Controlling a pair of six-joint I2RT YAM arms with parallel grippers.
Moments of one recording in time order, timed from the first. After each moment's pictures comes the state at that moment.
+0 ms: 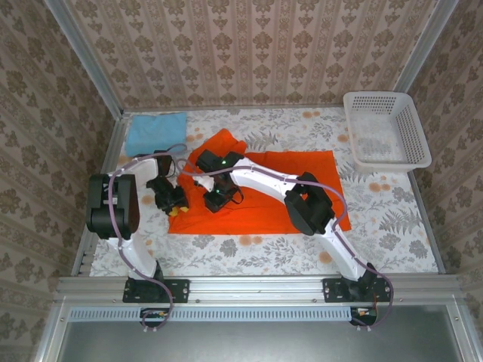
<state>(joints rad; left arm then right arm) -0.10 1.79 1.08 -0.99 0.28 -0.32 0.87 2.36 2.06 -1.02 -0.24 0.04</state>
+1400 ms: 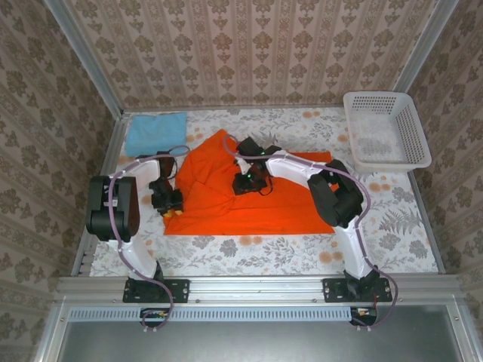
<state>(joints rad) -0.12 1.77 1.07 -1.00 0.08 -0.30 0.62 2.14 1.60 -0.67 -0.29 0.38</state>
